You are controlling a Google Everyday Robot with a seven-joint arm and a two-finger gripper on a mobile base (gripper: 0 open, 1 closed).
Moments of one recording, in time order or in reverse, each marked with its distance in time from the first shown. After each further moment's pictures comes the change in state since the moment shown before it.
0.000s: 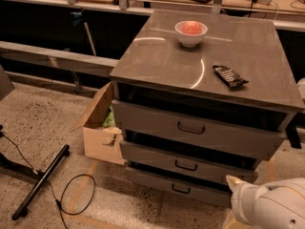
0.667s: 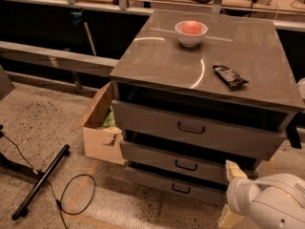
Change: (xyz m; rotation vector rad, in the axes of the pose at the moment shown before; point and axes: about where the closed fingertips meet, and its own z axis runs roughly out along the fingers) arm -0.003 -0.026 0.035 0.081 -0.042 0.001
